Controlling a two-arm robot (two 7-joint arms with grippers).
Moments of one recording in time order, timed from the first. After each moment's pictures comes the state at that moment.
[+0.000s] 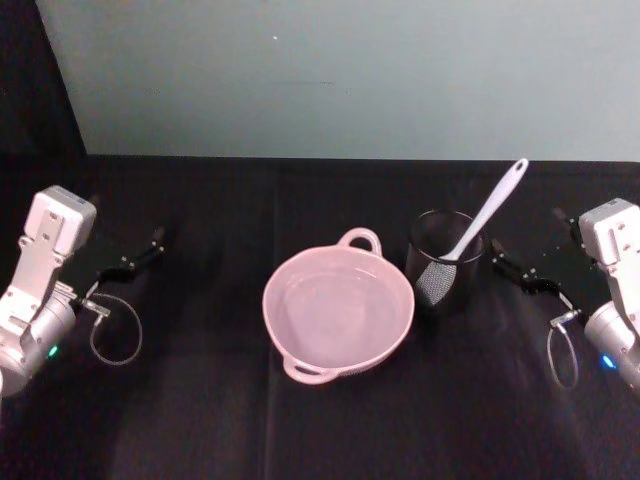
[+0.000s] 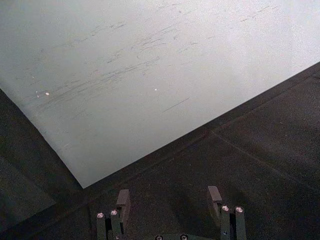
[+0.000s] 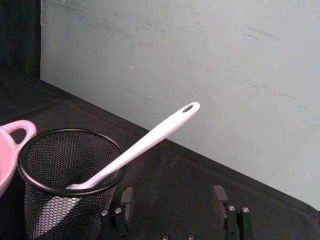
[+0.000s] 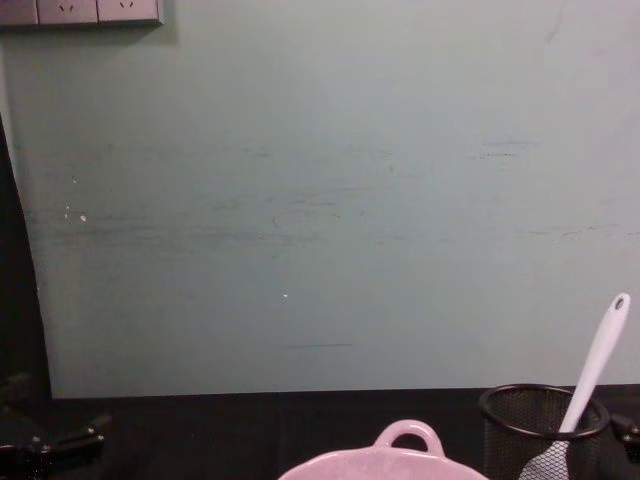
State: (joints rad) left arm -0.20 0.60 0.45 -1.41 -0.25 -0.12 0.03; right arm 0.20 0.60 -0.45 -1.41 0.25 -0.12 -0.03
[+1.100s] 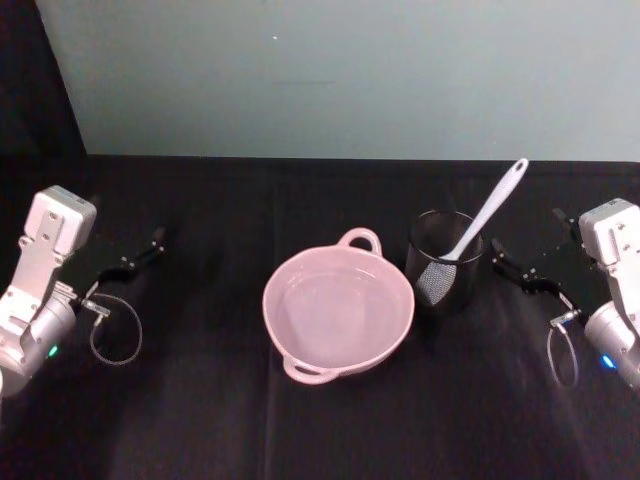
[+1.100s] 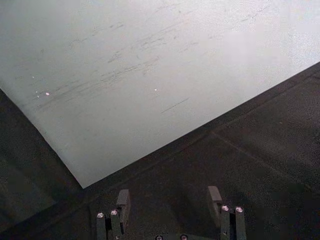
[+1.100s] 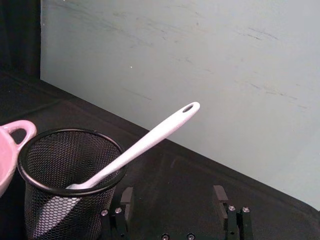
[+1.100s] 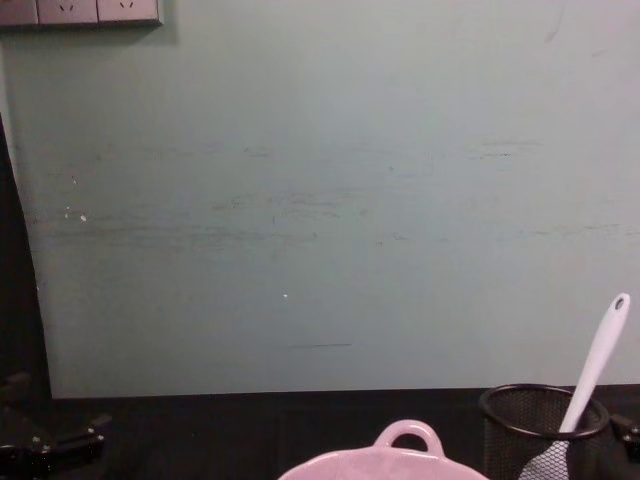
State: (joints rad) left arm -0.20 0.60 0.45 -1.41 -0.25 -0.12 0.03; right arm 0.20 0.60 -0.45 -1.41 0.25 -0.12 -0.03
